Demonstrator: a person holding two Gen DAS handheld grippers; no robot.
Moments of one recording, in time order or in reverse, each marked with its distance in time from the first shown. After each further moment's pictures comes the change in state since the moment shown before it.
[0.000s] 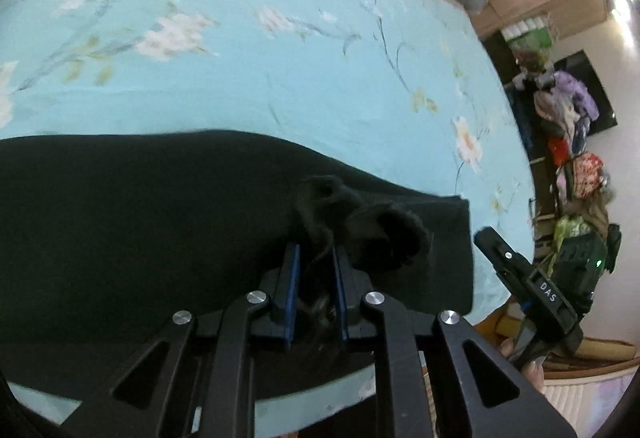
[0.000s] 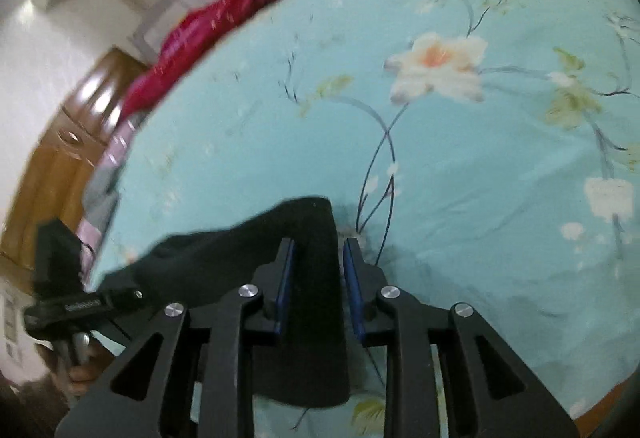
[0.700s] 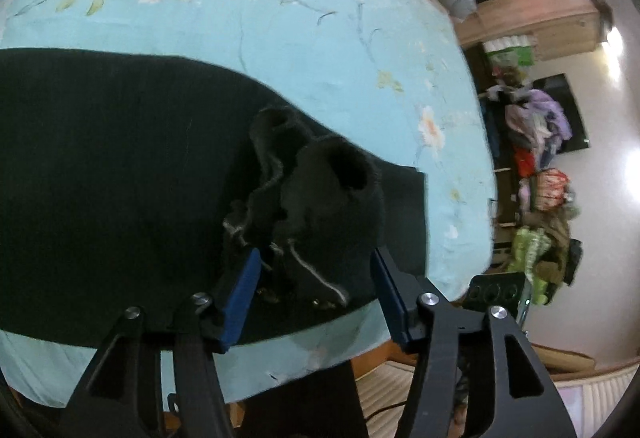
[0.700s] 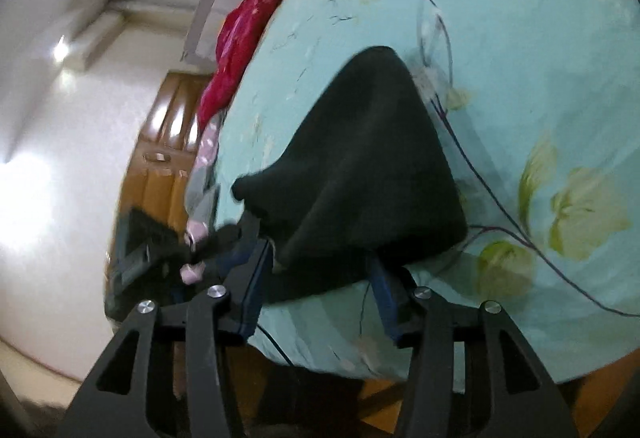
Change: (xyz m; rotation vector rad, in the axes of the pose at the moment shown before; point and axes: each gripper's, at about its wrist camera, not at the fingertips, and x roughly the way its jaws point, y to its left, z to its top) left arm 0.020 -0.010 -0.025 -0.087 0.063 -0.124; right arm 0.006 -0.007 -0.083 0.273 0.134 0.390
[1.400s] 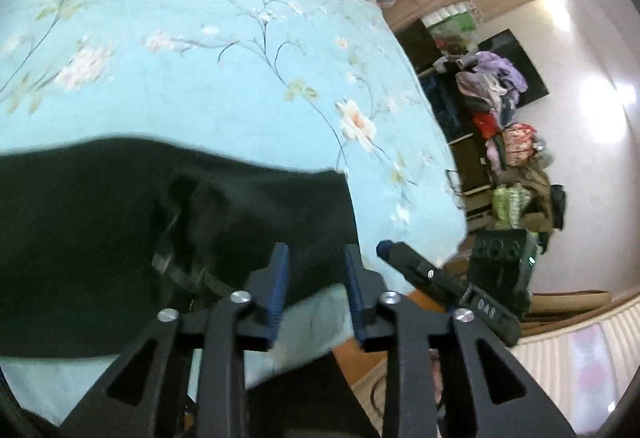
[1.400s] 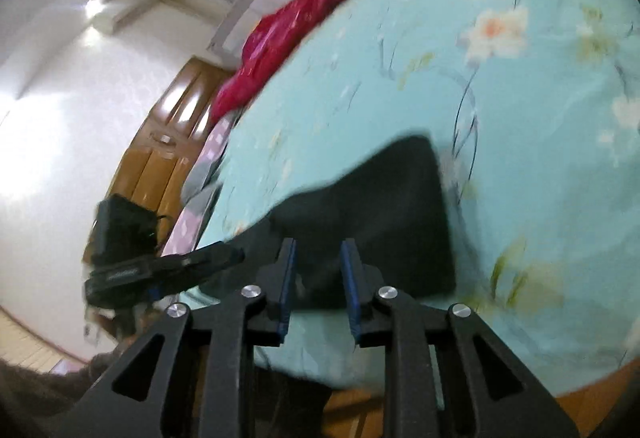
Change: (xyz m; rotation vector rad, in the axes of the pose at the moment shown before) left arm -0.015 -0.071 0.009 0.245 -0.042 -0.077; right arm -0.056 0.045 0.014 -0.250 -0.082 -0.056
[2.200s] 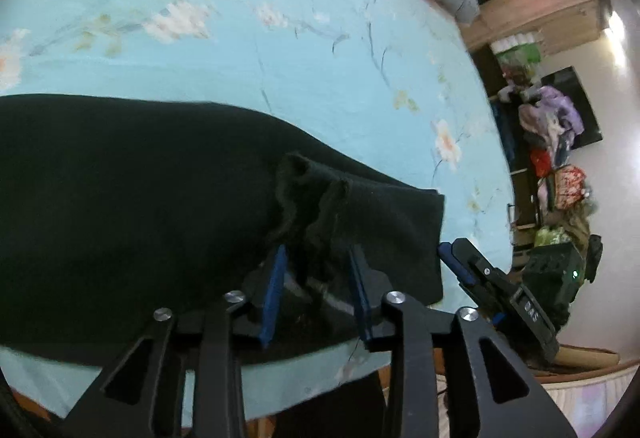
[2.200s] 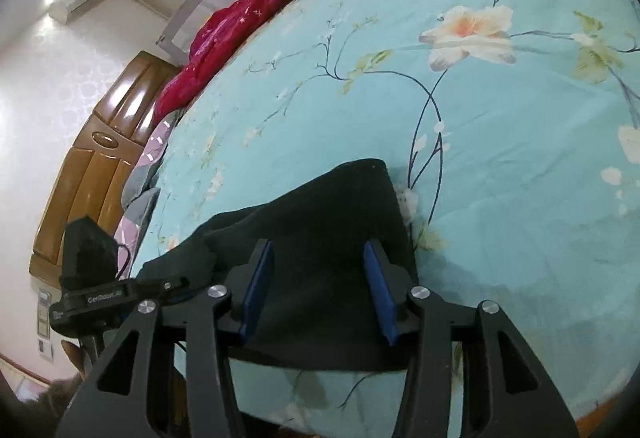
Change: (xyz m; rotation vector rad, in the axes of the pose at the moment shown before) left arm -0.004 0.053 -0.006 -0.172 -0.037 0.149; right arm 0.050 -0.019 0.016 -0.007 0.028 -0.206
